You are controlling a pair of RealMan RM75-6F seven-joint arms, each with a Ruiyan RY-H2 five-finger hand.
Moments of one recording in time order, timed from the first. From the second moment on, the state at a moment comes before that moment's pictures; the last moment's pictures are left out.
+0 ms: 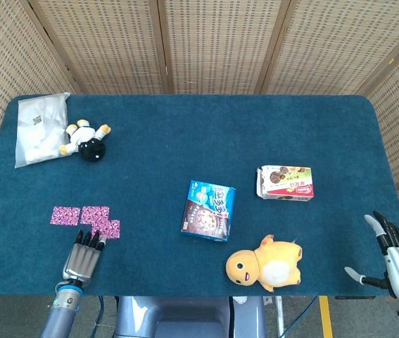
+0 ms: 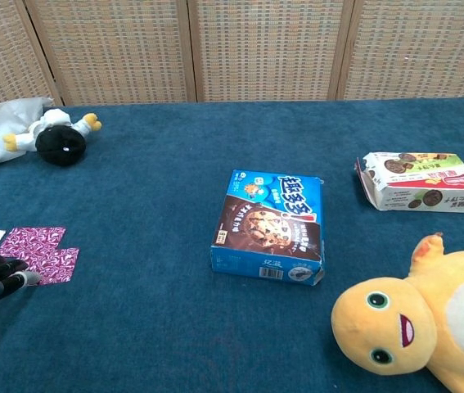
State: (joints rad) left arm -0.53 -1.58 0.18 -1.94 0.69 1.50 1.34; right arm 0.01 -1.04 0.01 -1.71 -1.53 1.48 0.29
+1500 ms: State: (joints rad) left arm -0.48 -1.45 0.26 -2.06 0.78 1.53 1.28; right arm 0.01 -1.04 0.01 -1.71 -1.53 1.48 0.29
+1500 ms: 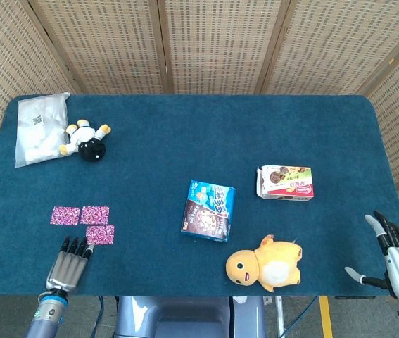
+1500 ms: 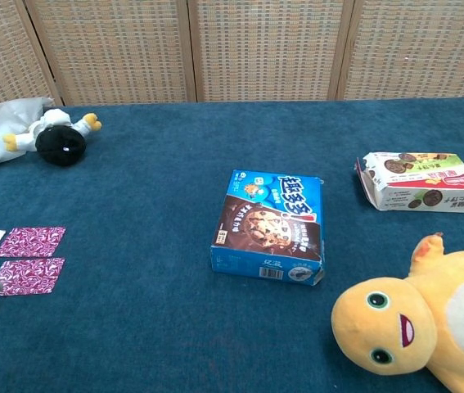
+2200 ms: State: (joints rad) left arm -0.47 -1.33 0.06 -2.05 0.93 1.51 0.97; right arm 0.01 -1.05 0.01 -1.71 -1.53 1.47 0.28
